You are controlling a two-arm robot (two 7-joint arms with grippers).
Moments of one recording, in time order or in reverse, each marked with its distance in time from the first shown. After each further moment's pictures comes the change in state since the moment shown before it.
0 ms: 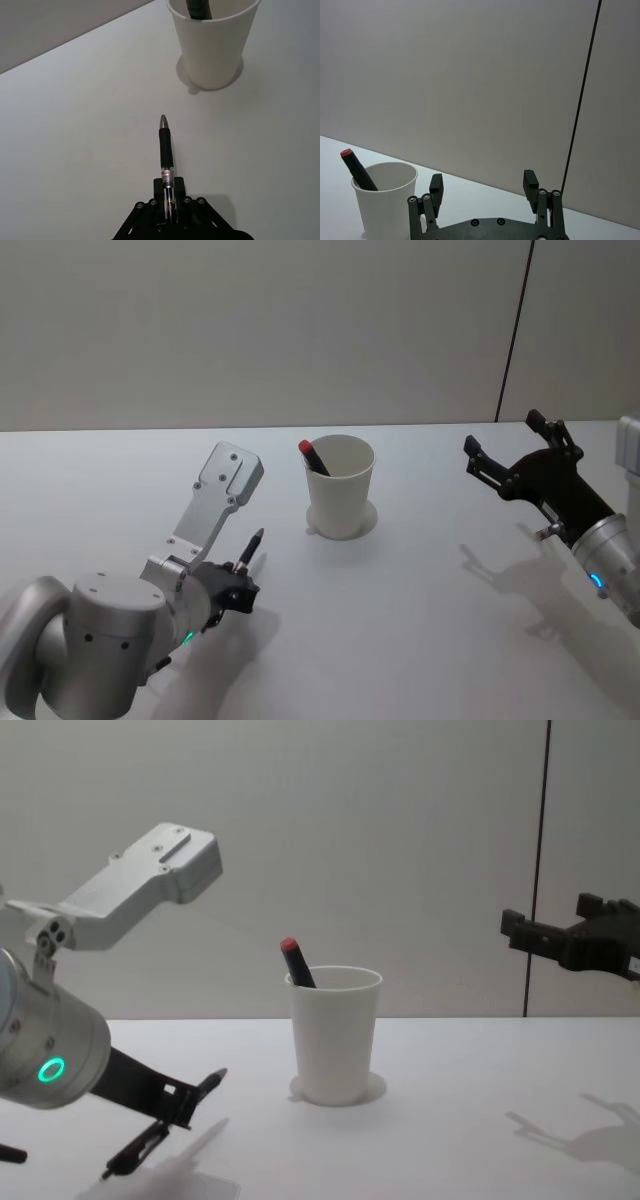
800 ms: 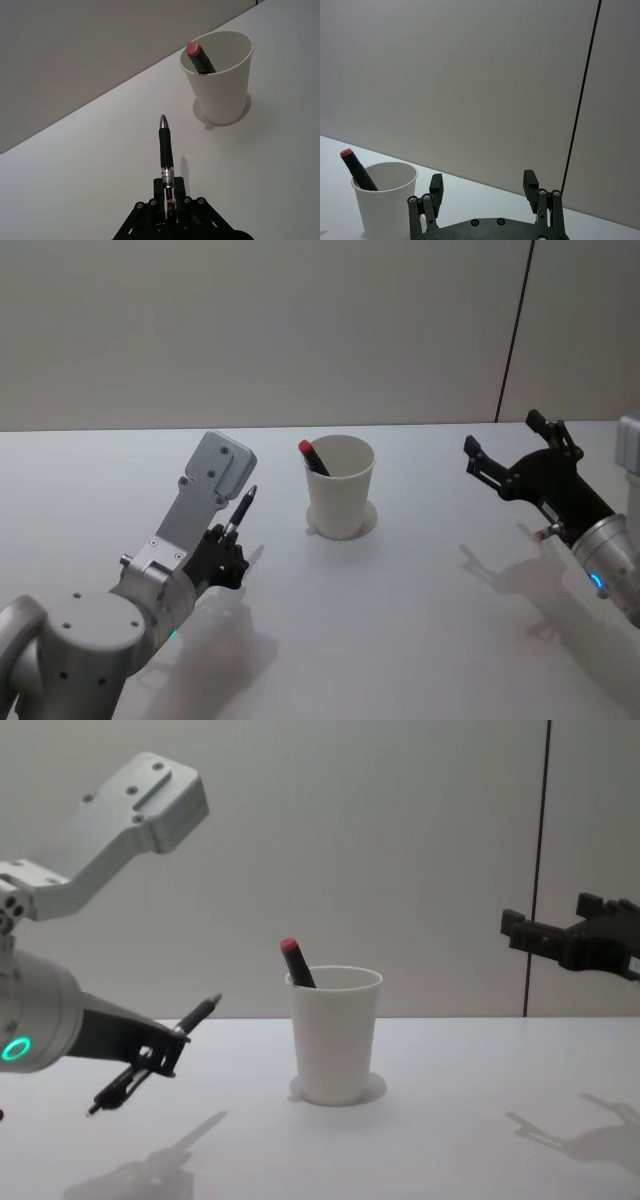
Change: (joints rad) left arm 0.063 0.052 -0.008 -0.072 0.099 -0.215 -0.019; right arm 0.000 0.000 0.000 0.000 0.000 0.000 0.000
